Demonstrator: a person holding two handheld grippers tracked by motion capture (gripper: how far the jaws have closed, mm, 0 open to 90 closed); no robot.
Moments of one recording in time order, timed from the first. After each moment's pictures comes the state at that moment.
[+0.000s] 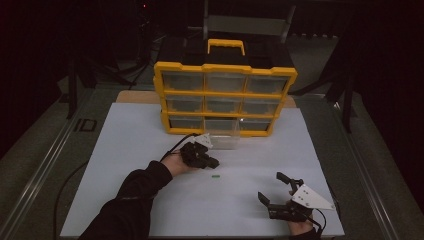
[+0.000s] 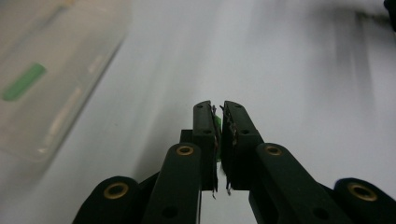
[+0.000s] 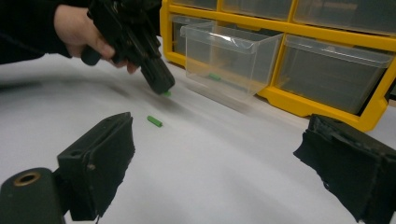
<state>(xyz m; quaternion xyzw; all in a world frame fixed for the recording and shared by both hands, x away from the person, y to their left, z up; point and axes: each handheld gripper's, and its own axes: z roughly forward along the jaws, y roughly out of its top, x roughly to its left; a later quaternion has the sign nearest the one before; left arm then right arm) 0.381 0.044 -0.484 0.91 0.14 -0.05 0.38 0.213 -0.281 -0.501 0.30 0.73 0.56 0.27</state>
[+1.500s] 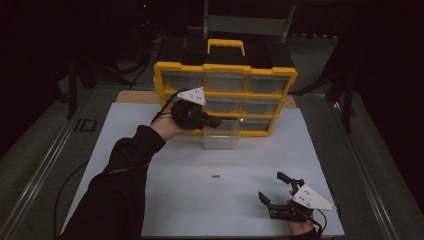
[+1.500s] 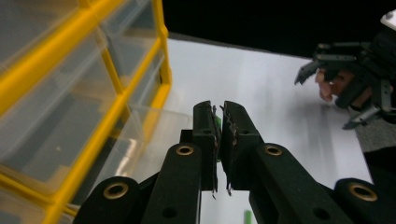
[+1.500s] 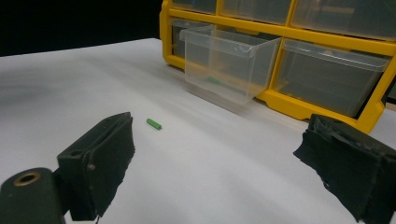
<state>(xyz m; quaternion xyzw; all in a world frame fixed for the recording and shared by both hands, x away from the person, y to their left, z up) 0.412 0.063 -0.346 0.87 0.10 0.04 0.47 0.212 -0.282 -0.500 0.30 0.72 0.56 0.27</state>
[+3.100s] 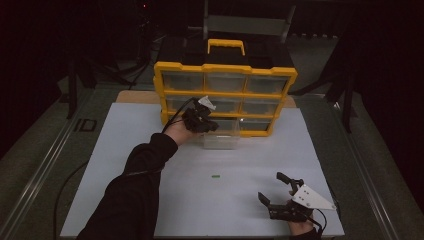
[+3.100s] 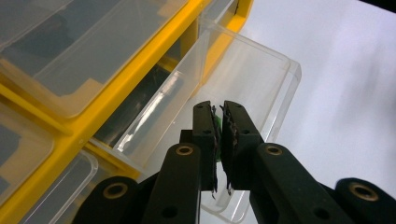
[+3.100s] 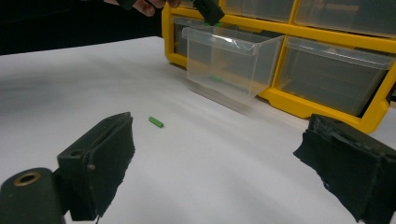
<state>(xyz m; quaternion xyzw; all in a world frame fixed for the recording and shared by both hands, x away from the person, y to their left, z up) 0.442 0.037 -0.411 0.90 0.24 0.06 0.36 0.212 -0.282 -0.500 0.30 0.73 0.56 0.27</state>
